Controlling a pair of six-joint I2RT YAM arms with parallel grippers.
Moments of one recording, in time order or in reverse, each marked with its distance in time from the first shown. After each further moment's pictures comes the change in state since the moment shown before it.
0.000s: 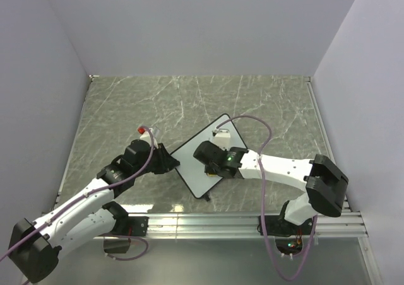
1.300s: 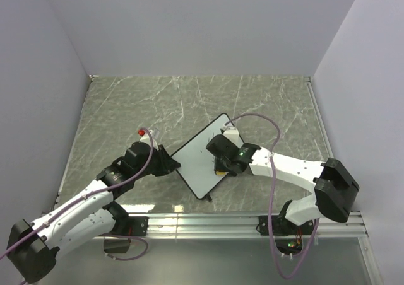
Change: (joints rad) left arm -0.029 -0.017 -0.005 -0.019 -0.032 -0.047; right arm -0.118 -0.091 -0.088 0.001 -0.126 -0.132
